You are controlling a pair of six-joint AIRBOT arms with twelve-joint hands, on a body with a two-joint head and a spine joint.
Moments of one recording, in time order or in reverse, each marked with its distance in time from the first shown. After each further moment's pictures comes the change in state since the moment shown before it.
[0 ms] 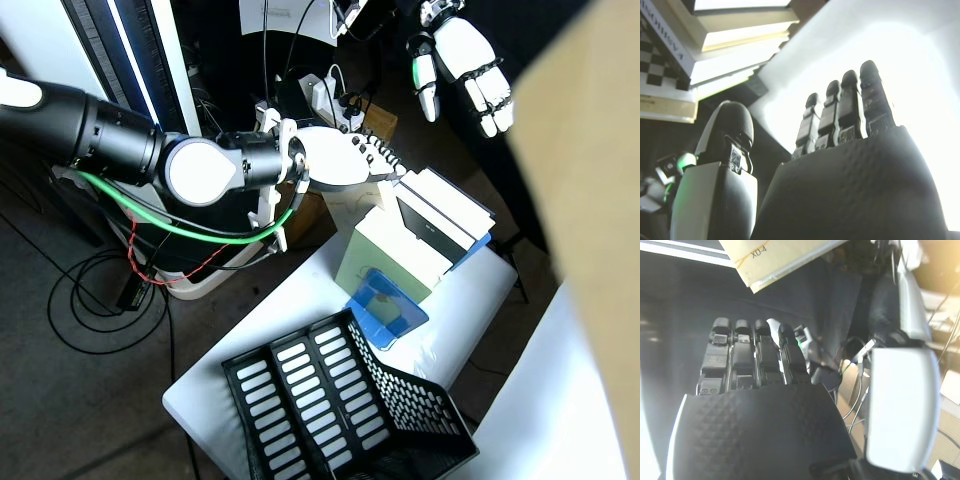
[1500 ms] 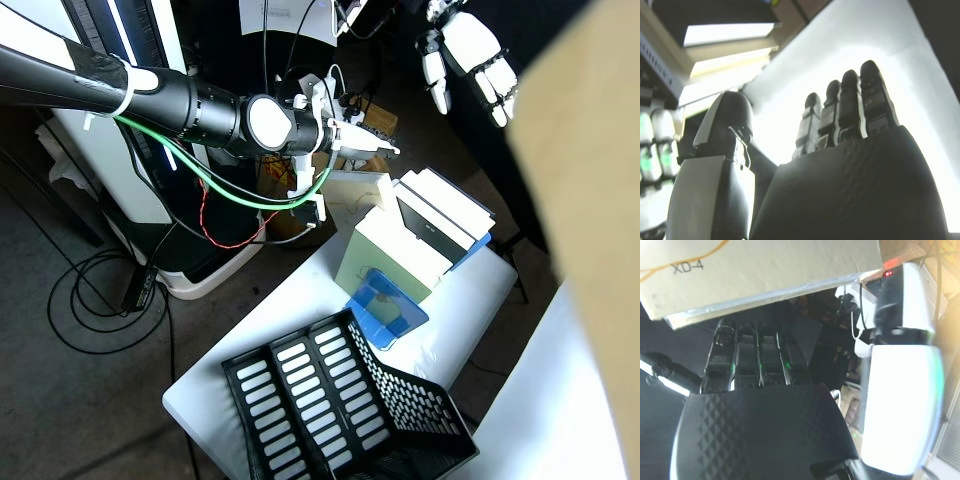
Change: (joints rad) left arm 0.112 0.000 0.003 -0.106 -0.077 -0.046; right arm 0.018 -0.275 0.103 -0.301 -0.268 -0.044
